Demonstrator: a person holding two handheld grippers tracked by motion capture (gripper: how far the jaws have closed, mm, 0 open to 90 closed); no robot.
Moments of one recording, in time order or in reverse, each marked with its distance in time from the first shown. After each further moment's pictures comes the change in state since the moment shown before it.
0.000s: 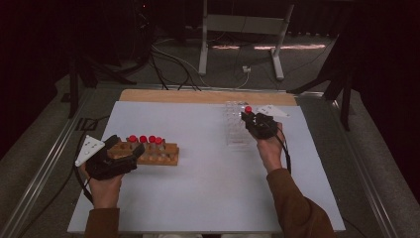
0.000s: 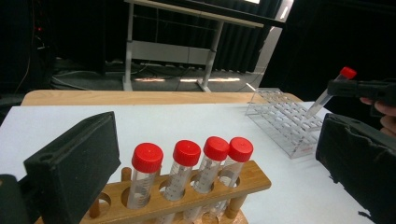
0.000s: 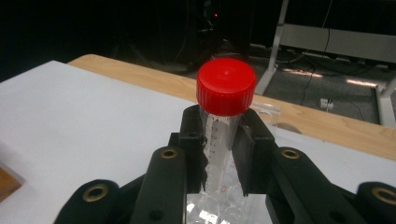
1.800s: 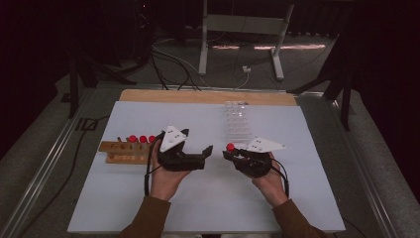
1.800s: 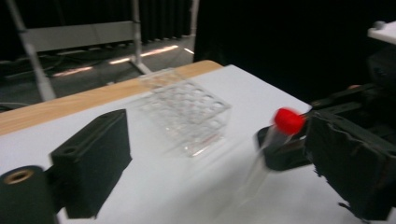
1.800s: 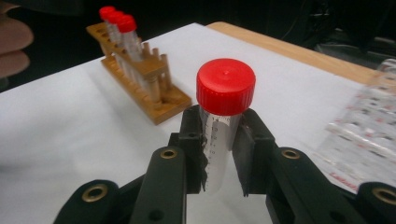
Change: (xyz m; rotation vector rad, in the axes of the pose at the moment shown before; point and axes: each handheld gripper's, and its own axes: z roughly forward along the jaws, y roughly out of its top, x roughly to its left) left arm -0.142 0.015 0.088 0.156 -0.270 0.198; right arm 0.071 -0.036 -0.071 0.073 0.406 -0.113
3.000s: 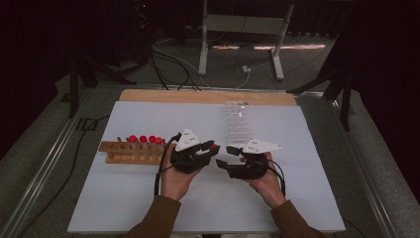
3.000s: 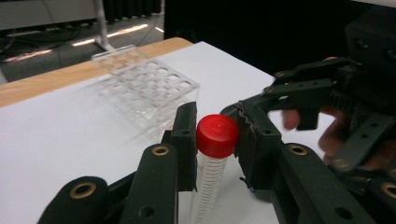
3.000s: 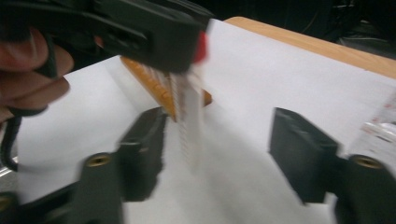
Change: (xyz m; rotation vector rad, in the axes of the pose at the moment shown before) left arm -0.004 -0.007 0.017 0.080 -0.102 0.013; right arm 0.005 0.000 0.004 0.016 0.065 0.017
